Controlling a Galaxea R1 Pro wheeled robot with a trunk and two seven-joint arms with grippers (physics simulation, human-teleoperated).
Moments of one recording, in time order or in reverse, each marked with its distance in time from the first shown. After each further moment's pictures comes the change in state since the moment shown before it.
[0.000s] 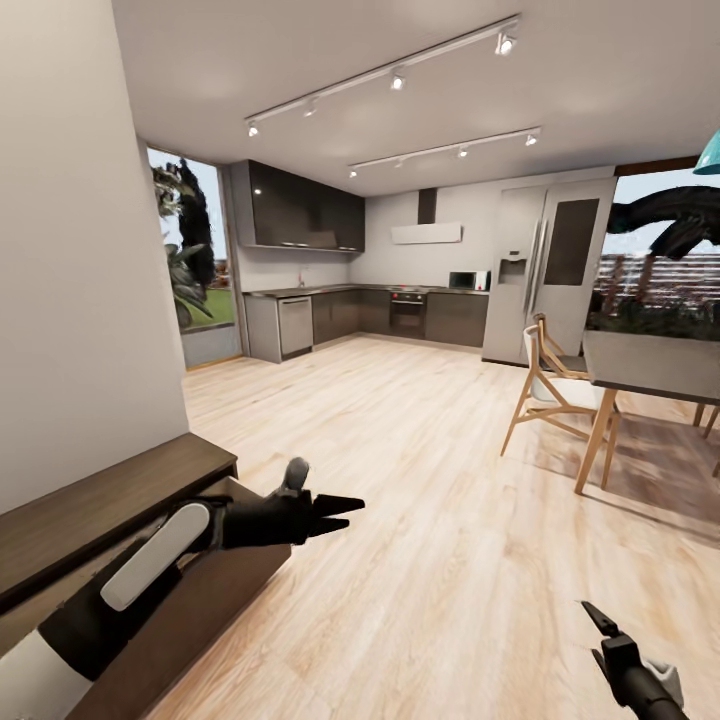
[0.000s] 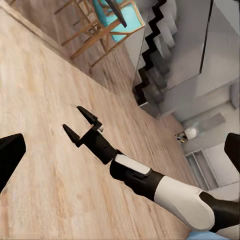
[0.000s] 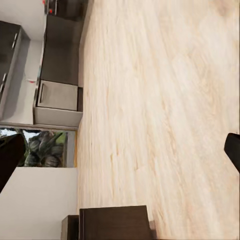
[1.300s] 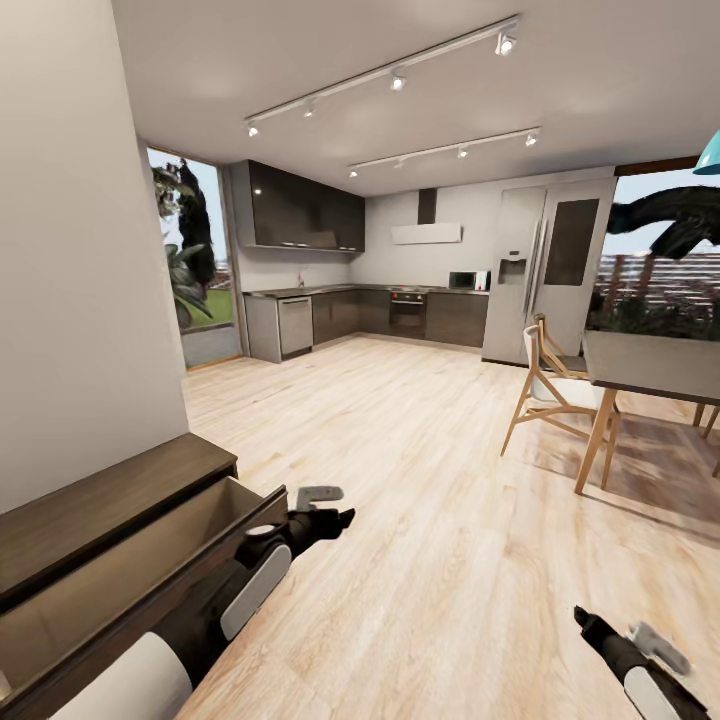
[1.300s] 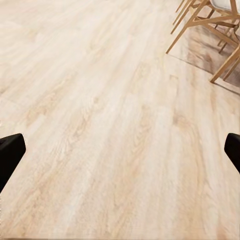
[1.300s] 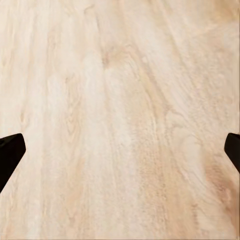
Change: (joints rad) left arm -0.001 -0.290 -0.008 0.391 -0.826 -0.507 0.368; right arm 0.032 0.058 0.181 -0.371 0.359 -0.182 -0.797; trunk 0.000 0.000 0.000
